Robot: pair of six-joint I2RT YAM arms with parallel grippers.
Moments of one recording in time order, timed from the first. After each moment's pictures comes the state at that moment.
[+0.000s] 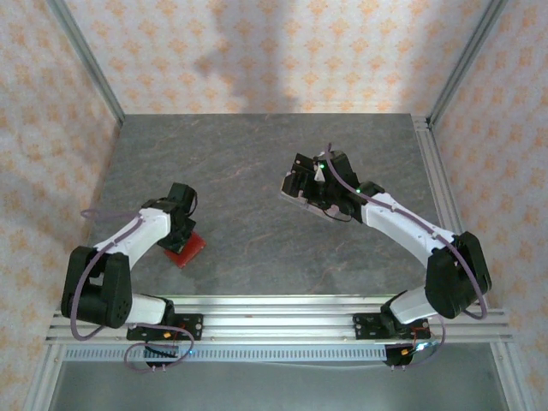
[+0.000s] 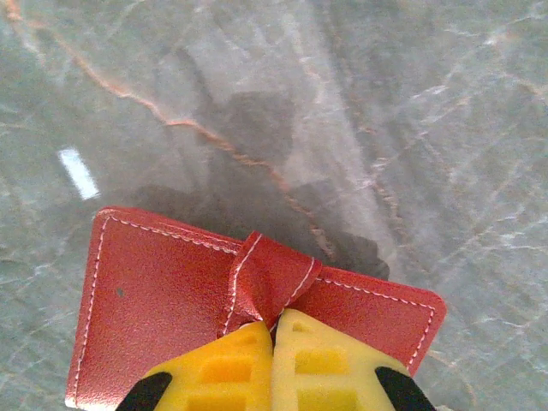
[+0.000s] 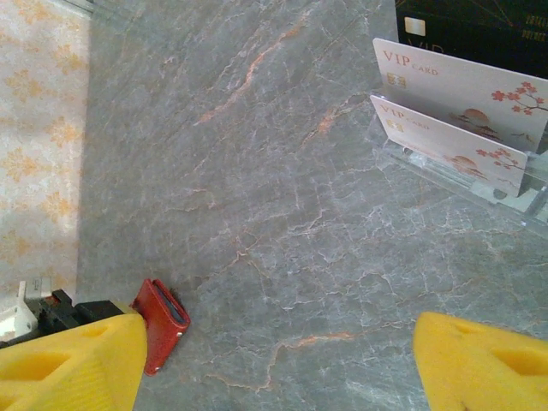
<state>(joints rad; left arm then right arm) -0.12 1.38 0.77 -0.81 -0.20 -1.35 0.54 1.44 1.05 -0.33 -0.27 0.79</state>
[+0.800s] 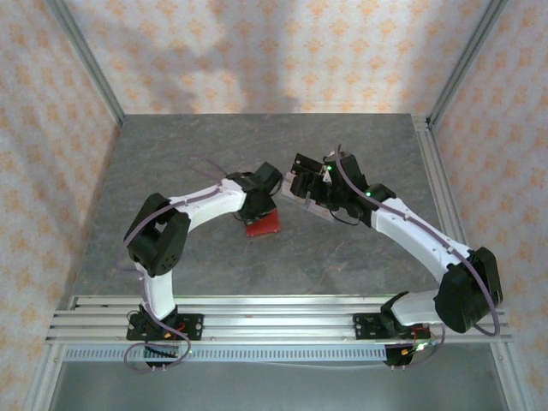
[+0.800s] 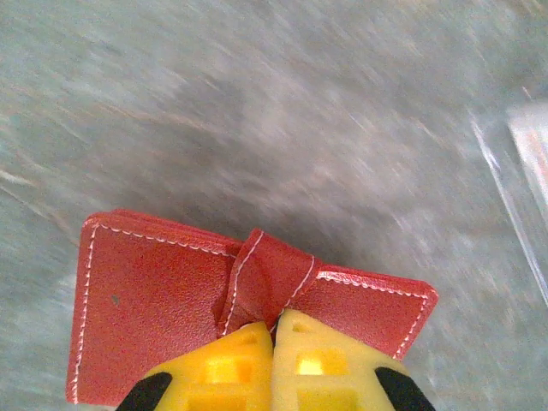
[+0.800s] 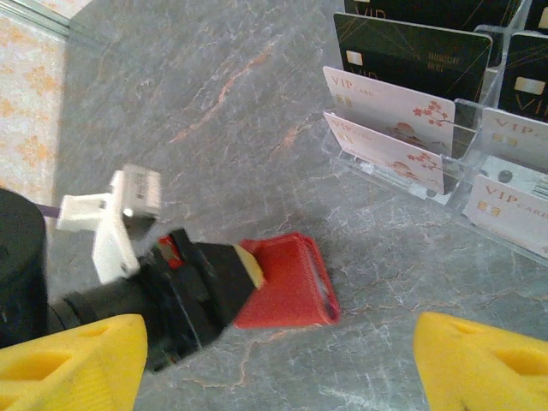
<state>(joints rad) -0.63 1.87 1.33 -0.73 -0.10 -1.17 0.54 1.33 1.05 -0.44 -0.17 0.77</state>
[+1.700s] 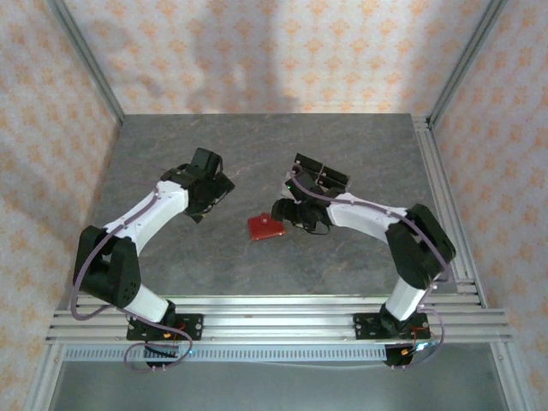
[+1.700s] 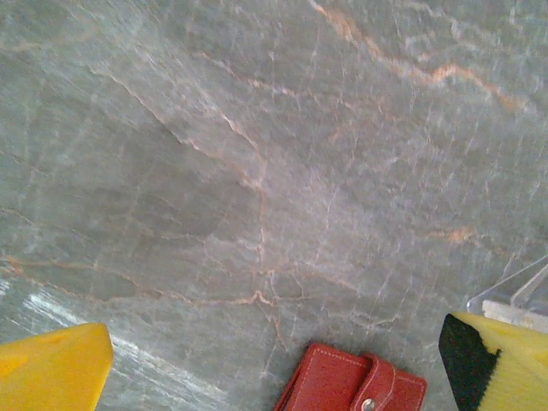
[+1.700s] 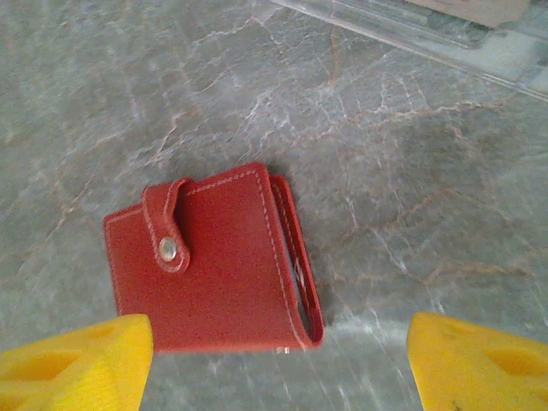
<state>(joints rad) -0.28 1.51 1.12 -0.75 -0.08 -1.12 0.69 1.72 1.09 -0.41 -0.11 0.85</state>
